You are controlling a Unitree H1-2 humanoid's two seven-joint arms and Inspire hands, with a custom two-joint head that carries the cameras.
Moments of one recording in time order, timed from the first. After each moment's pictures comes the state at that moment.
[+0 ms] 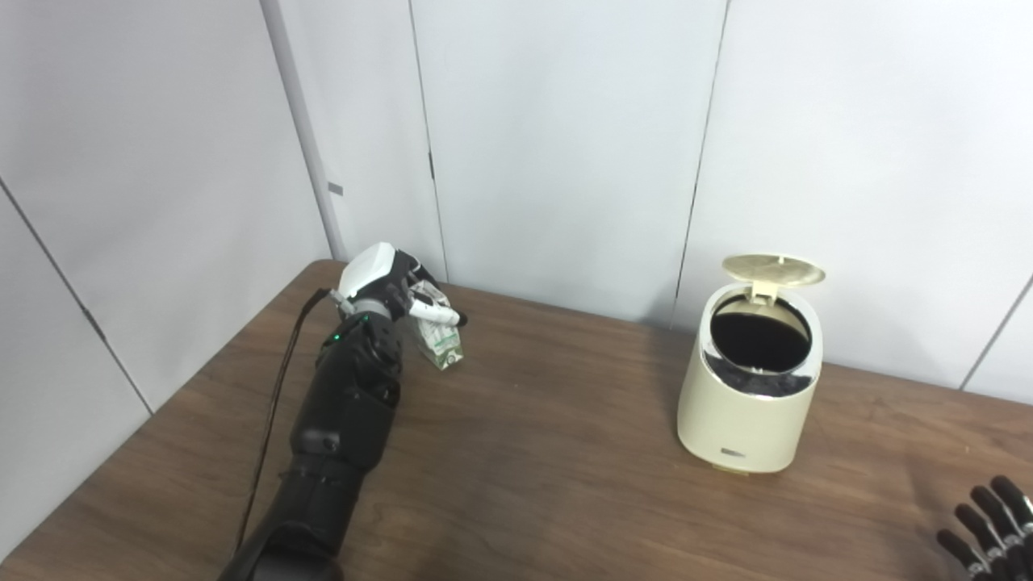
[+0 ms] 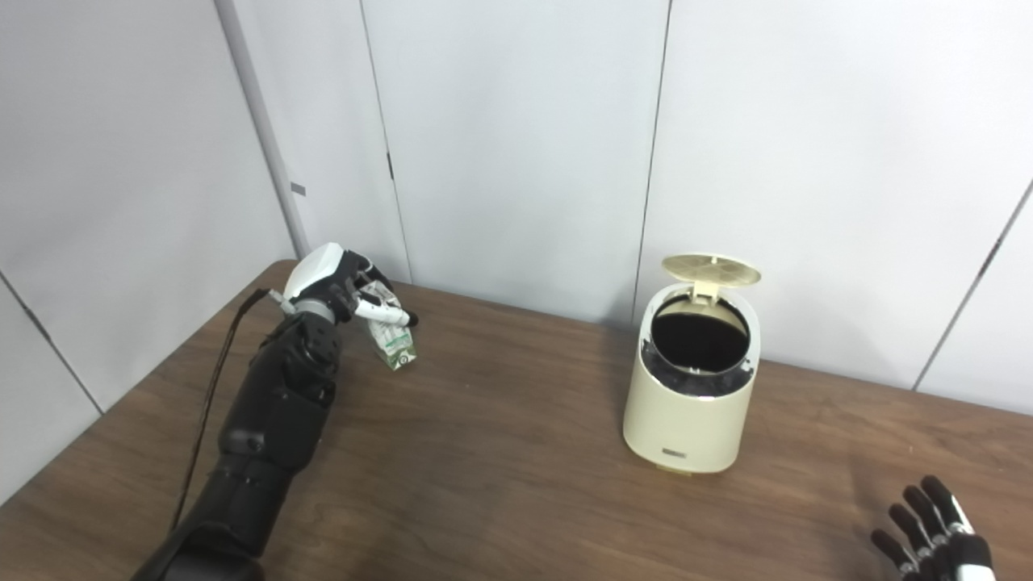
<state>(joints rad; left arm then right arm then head) -0.59 0.38 0.20 0.31 0.85 0.47 -0.21 0.00 -0.13 -0.13 -0.17 0.22 0.12 0.09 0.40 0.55</state>
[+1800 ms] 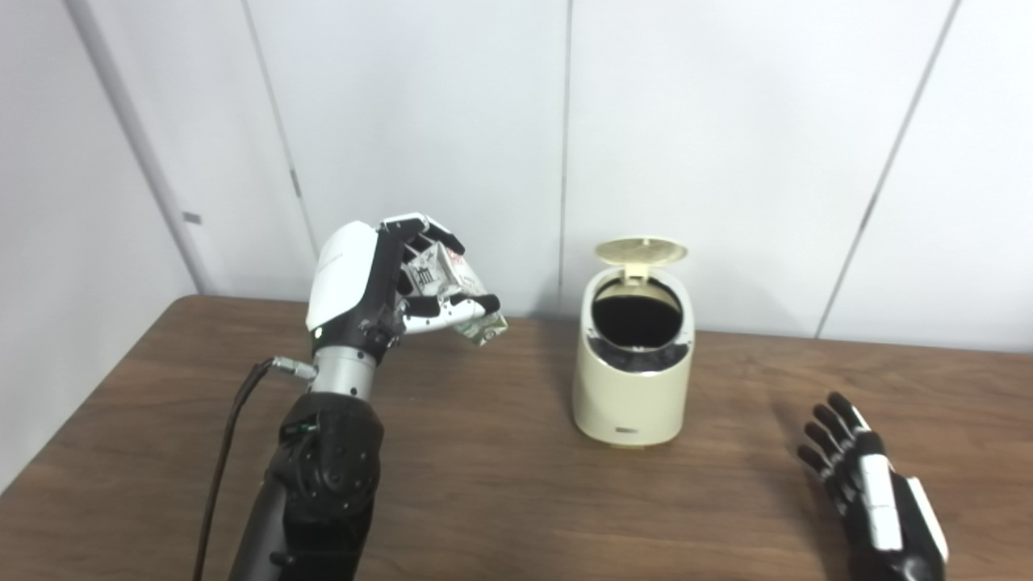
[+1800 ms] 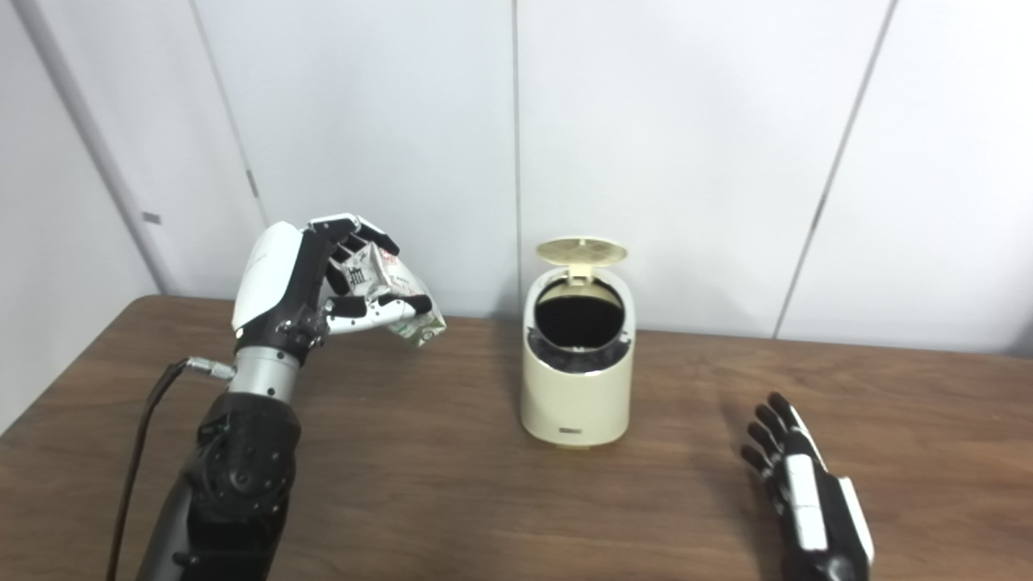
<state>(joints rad) -0.43 0.20 -0.04 -0.36 0.73 0.38 -0.04 -0.10 -0.08 -0.12 -0.04 0.14 0.05 0.04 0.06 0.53</state>
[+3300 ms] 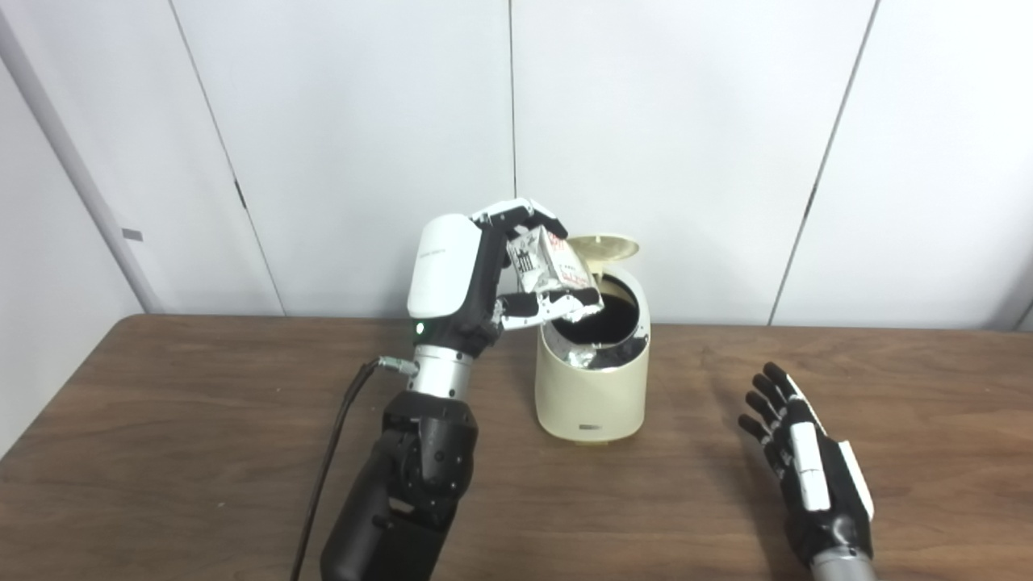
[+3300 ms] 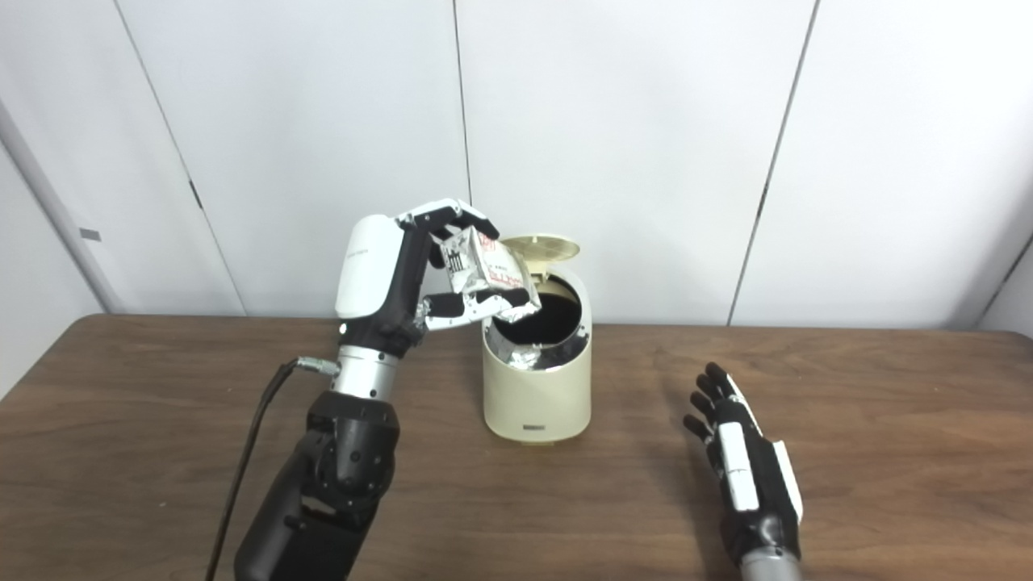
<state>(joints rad) -0.55 0.05 -0.19 0.02 0.78 -0.03 0.28 -0.13 -0.03 -0.09 -0.03 0.10 0.03 -0.01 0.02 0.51</state>
